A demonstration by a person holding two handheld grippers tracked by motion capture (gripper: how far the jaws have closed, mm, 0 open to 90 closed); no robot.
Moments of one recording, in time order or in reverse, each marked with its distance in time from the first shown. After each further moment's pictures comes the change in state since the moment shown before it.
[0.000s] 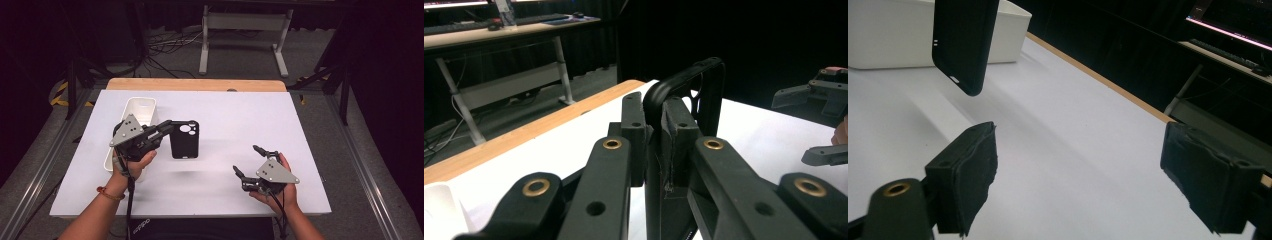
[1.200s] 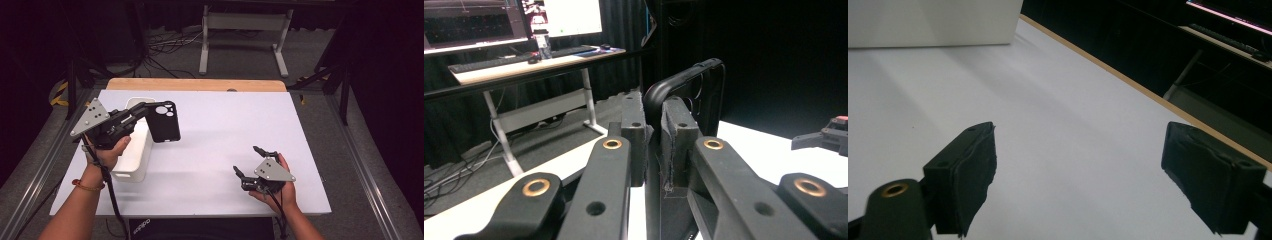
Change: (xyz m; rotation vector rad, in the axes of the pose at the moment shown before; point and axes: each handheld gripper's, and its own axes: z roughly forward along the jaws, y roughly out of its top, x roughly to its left) left arm 0.036 0.031 -0.045 -0.096 0.083 0.030; right arm -0.001 -0.010 0.008 0.049 -0.008 0.001
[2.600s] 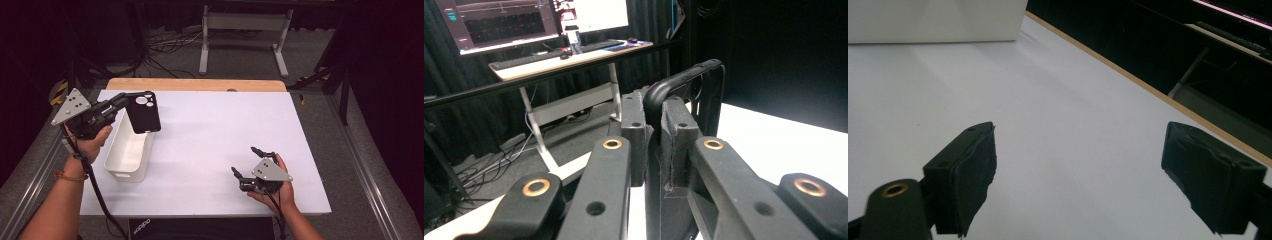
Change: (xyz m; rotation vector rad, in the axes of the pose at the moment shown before) left arm 0.044 -0.001 -0.016 0.035 0.087 0.024; right arm 0.003 0.000 0.004 0.009 0.011 -0.006
